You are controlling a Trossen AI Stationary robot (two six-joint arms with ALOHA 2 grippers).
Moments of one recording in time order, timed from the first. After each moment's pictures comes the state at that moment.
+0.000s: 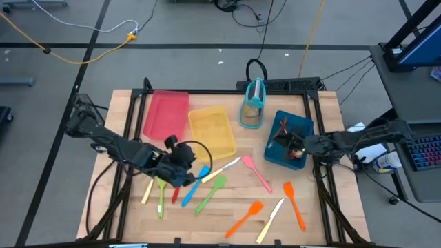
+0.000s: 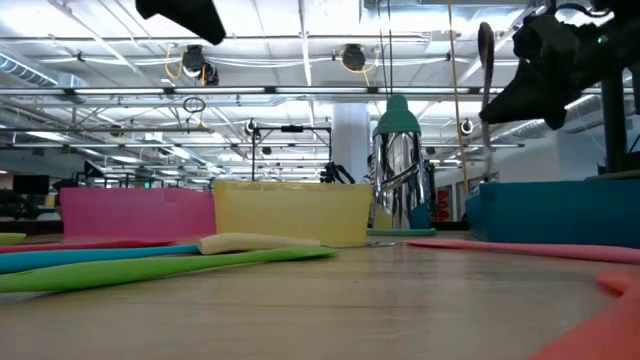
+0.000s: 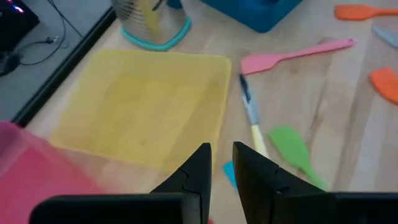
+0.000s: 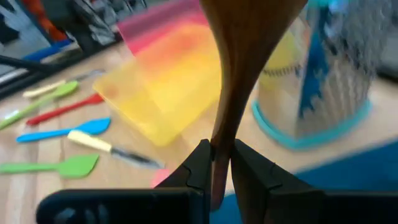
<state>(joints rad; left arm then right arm) -0.44 1.43 1.27 -0.90 -0.65 -0.69 0.20 0.57 0.40 -0.37 0.54 0.61</state>
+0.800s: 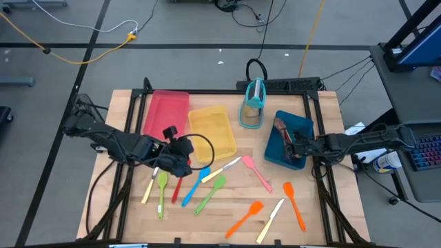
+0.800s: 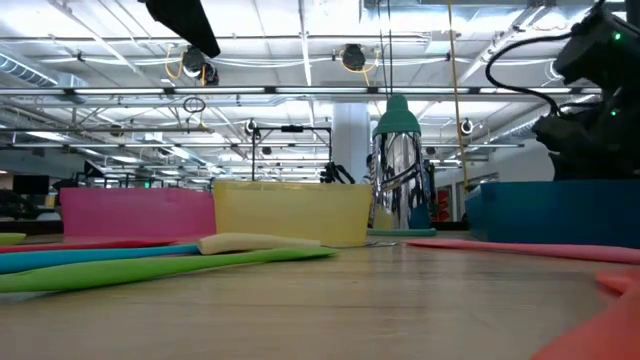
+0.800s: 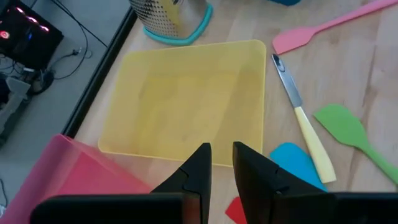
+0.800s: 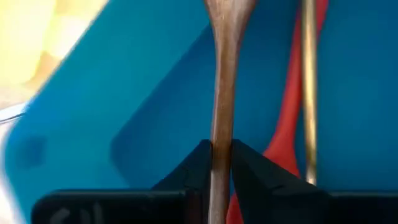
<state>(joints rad) -0.36 1.40 1.27 -0.98 -0.64 -0.49 0.05 0.58 0.22 -0.66 0.31 1.20</state>
